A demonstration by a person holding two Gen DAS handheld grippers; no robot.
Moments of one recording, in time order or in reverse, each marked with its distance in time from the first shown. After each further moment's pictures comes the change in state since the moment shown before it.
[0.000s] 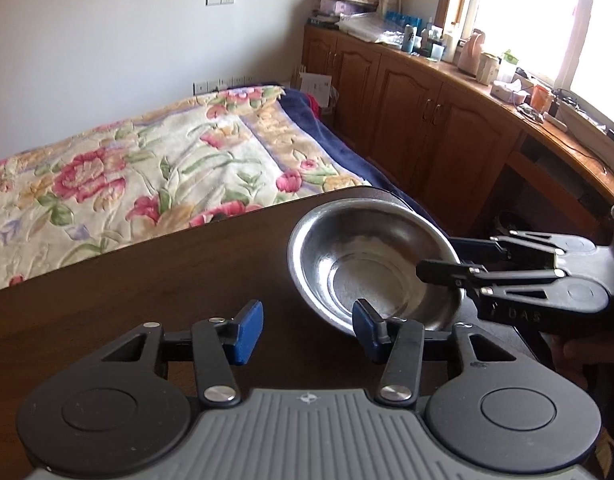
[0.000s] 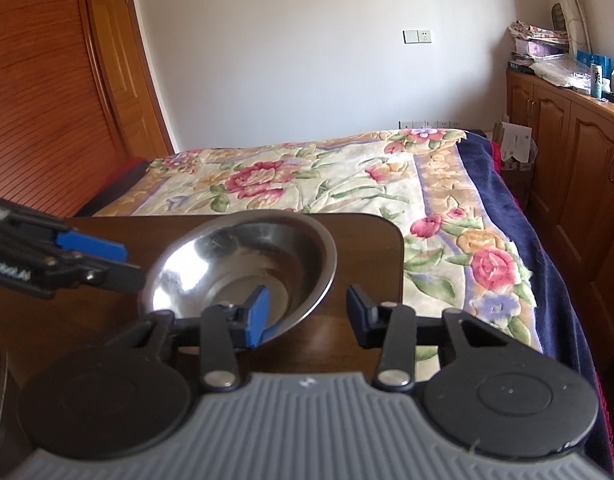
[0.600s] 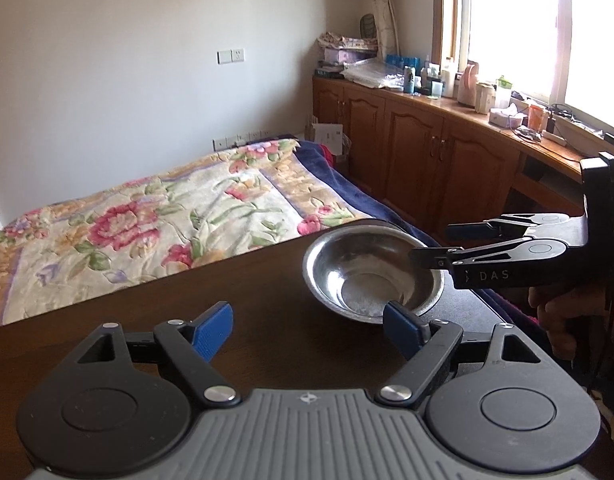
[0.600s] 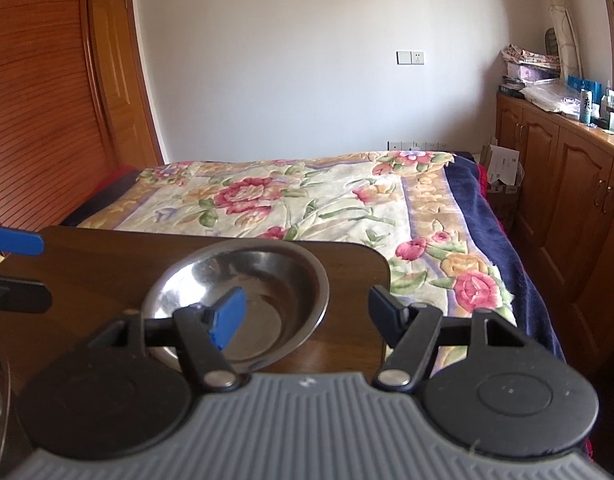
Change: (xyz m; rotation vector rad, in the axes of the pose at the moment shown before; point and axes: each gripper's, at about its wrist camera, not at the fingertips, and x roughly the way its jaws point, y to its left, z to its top) left arm -0.061 -0.010 -0.030 0.071 -0.167 0.083; right arm -0.011 0.006 0.008 -0.033 -0.049 -0.051
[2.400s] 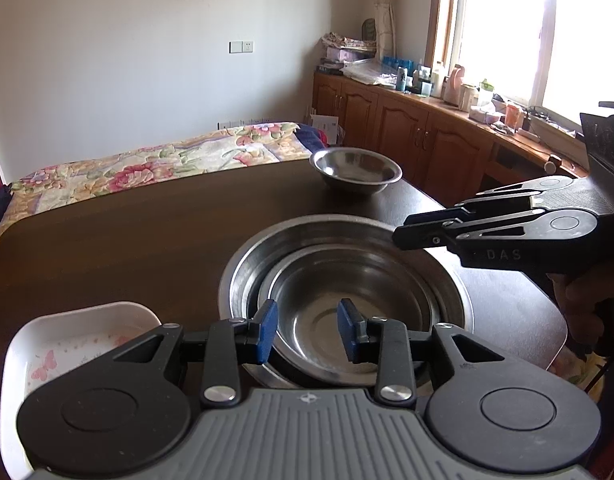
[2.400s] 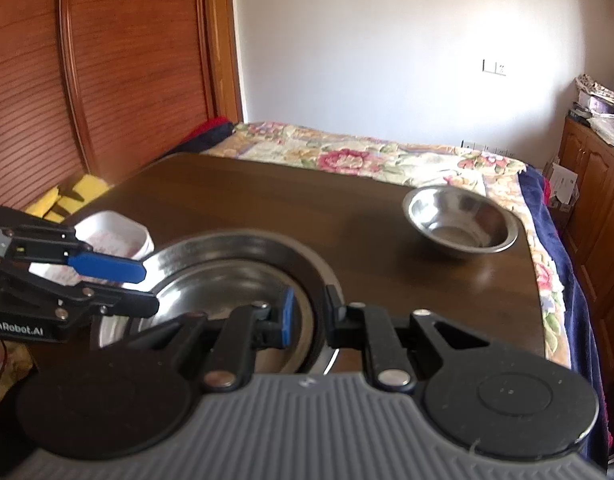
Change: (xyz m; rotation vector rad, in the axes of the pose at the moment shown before) left arm -0.135 0.014 -0.131 -0.060 -0.014 -0.033; right arm -0.101 0.155 -0.048 -0.173 0.062 0.128
